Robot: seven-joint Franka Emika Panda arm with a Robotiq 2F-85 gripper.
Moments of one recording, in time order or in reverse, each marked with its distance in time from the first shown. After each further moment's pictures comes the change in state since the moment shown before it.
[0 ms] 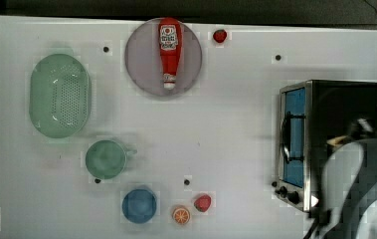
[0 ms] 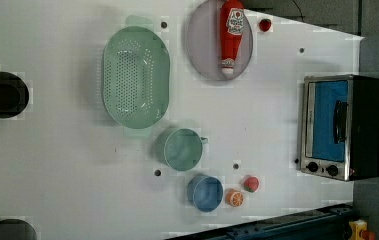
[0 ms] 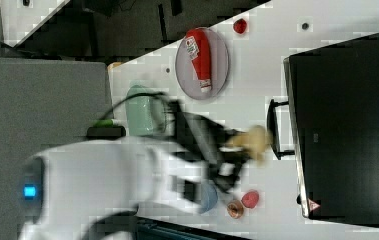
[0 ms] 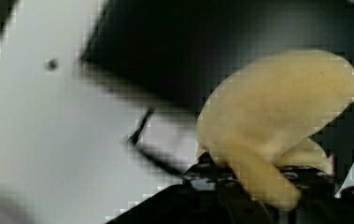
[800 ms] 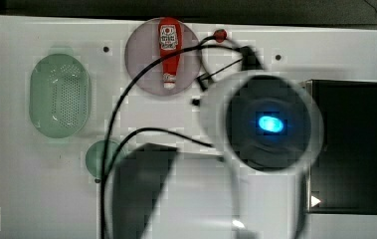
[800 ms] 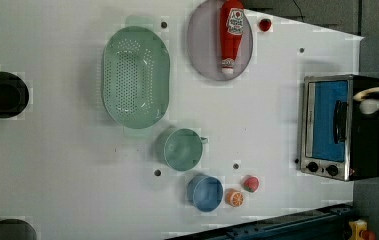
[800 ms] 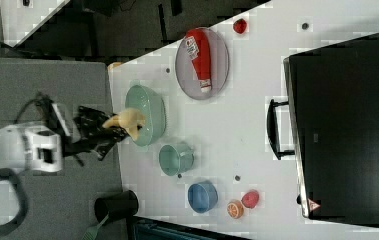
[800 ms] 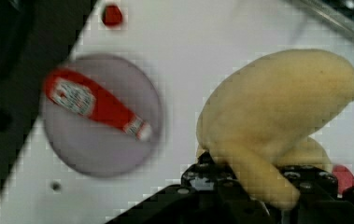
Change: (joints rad) arm 0.058 -0.191 0.482 -0.037 0.059 -0.068 0.440
